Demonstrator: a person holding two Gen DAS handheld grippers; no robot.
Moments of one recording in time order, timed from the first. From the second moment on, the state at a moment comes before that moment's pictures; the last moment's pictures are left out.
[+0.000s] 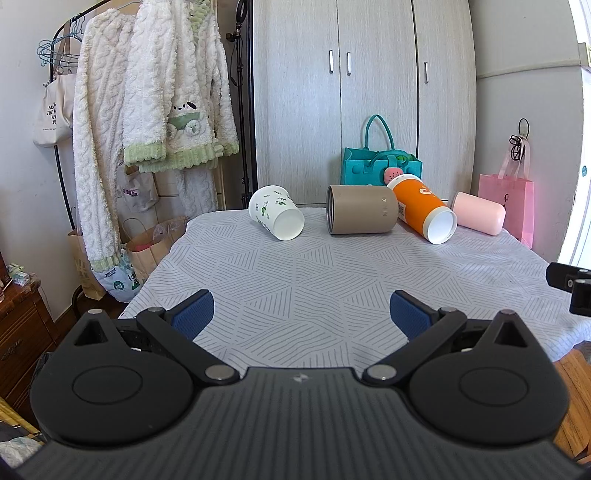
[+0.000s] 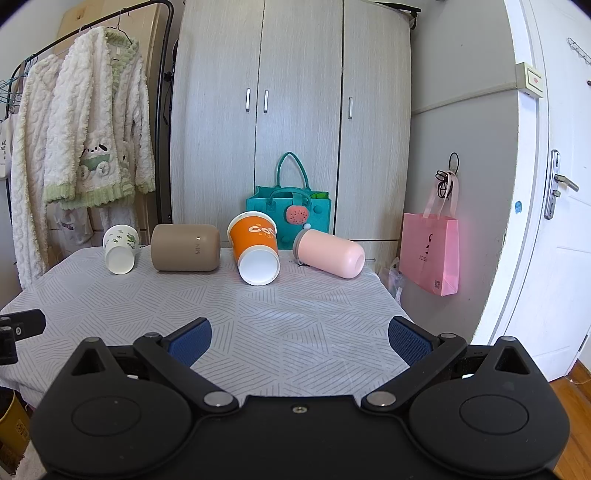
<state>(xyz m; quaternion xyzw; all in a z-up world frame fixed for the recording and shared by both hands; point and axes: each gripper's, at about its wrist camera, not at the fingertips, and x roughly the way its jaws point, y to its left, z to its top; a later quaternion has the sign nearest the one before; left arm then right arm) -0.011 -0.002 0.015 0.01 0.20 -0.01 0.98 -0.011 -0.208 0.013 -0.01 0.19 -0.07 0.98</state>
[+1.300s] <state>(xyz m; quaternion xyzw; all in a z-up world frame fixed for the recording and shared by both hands) -0.004 0.008 0.032 0.04 0.22 0.00 0.97 -0.015 -0.223 0.042 -0.02 0.20 0.03 0.98</state>
